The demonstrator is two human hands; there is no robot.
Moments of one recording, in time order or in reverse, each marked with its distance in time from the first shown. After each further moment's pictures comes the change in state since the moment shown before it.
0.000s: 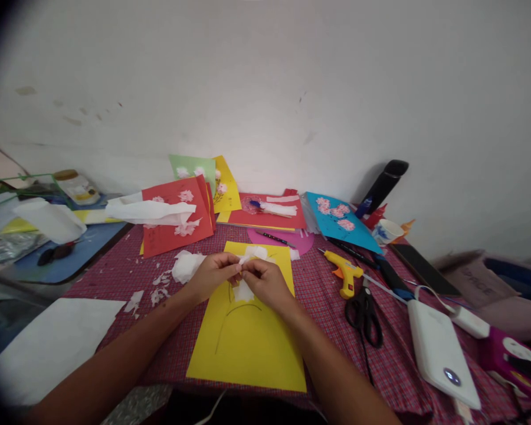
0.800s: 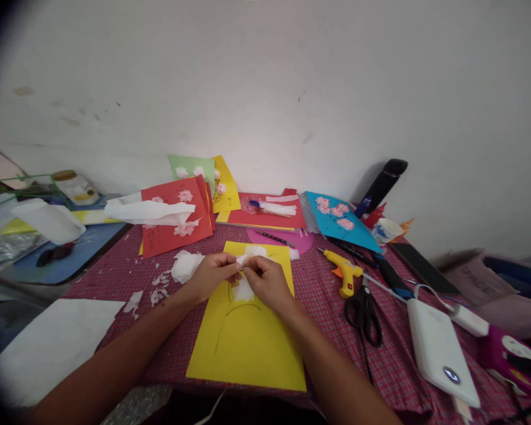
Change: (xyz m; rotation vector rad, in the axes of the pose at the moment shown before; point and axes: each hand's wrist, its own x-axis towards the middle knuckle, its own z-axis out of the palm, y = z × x) left_hand 0.003 -0.005 0.001 0.021 0.041 -0.038; right_hand -0.002 -0.003 0.000 -0.089 0.104 -0.009
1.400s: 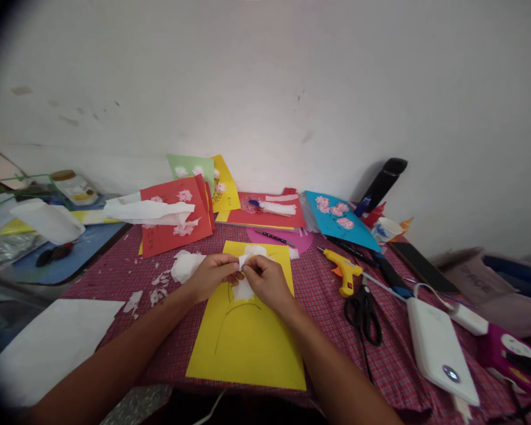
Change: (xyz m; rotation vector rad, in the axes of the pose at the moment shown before) left_hand -0.002 0.004 0.001 -0.174 -0.076 -0.075; right_hand 0.001 0.006 0.002 -0.012 0.006 -0.013
